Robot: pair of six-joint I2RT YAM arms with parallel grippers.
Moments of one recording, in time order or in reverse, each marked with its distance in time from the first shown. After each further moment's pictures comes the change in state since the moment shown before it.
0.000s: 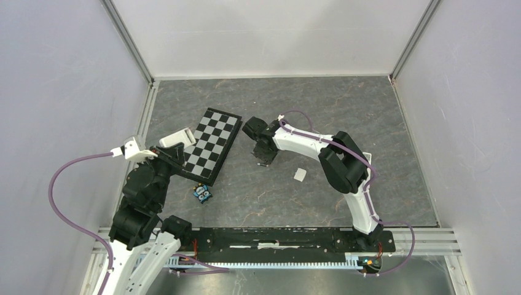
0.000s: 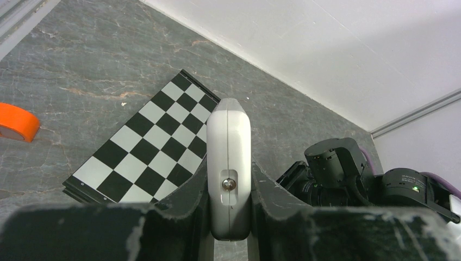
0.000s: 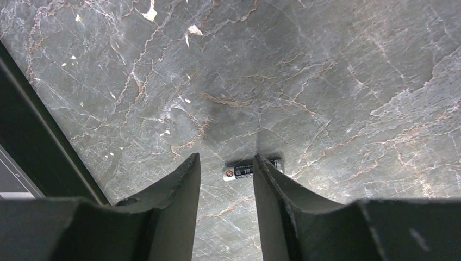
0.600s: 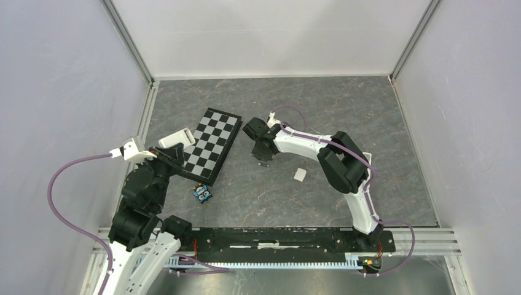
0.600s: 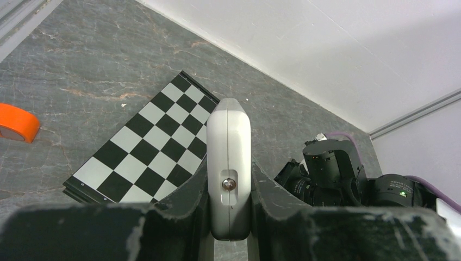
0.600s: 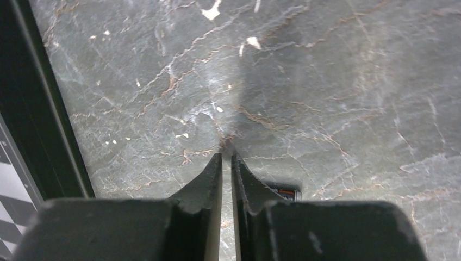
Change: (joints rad) left arm 0.000 -0.010 0.000 -0.003 -0.002 0.000; right arm 0.000 0.002 -0.051 0.155 -0.013 -0.231
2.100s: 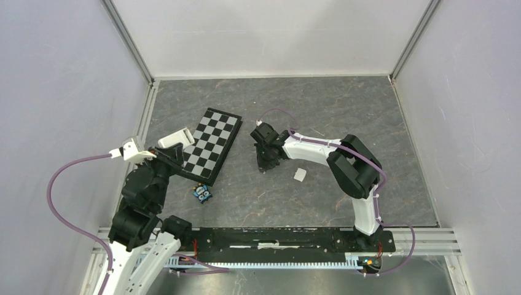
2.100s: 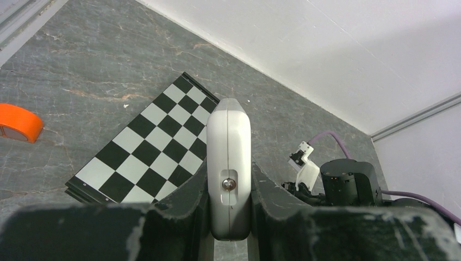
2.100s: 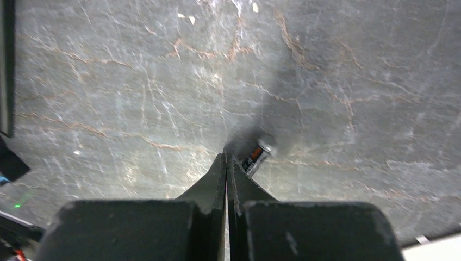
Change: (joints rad) left arm 0.000 -0.001 0.000 0.000 -0.010 0.000; right arm -0.004 -0.127 -0.218 0.163 -0.278 -0.497
